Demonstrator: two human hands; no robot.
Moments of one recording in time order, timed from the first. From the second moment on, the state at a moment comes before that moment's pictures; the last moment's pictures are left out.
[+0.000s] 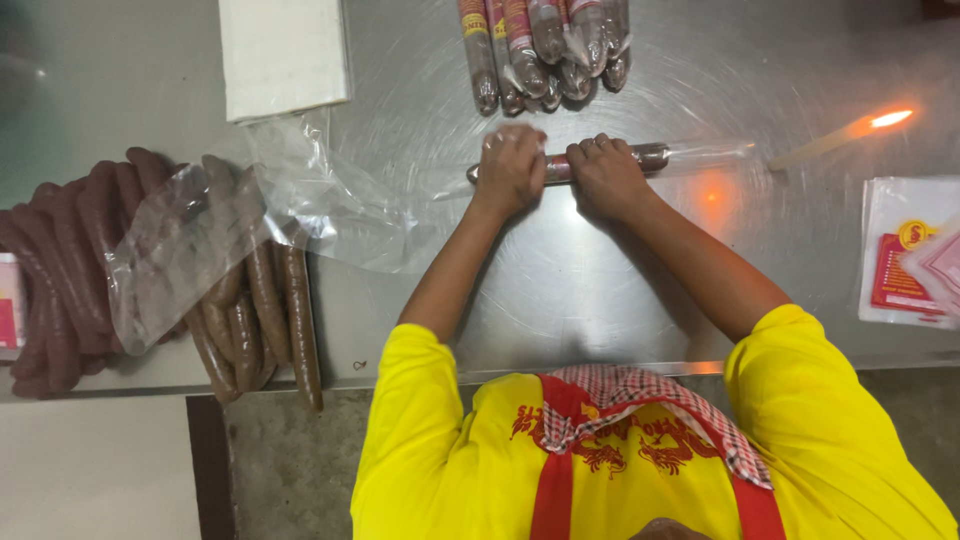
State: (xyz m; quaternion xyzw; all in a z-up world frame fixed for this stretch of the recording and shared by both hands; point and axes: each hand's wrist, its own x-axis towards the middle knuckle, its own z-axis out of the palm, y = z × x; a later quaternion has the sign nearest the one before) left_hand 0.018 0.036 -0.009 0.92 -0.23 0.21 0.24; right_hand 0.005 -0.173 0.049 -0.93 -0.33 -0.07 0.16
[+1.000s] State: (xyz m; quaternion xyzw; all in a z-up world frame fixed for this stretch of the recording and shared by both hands) left_hand -0.090 -0.075 0.029 0.85 -0.20 0.14 0.47; right_hand -0.162 -0.360 0.087 -0.64 0.14 0.00 0.75
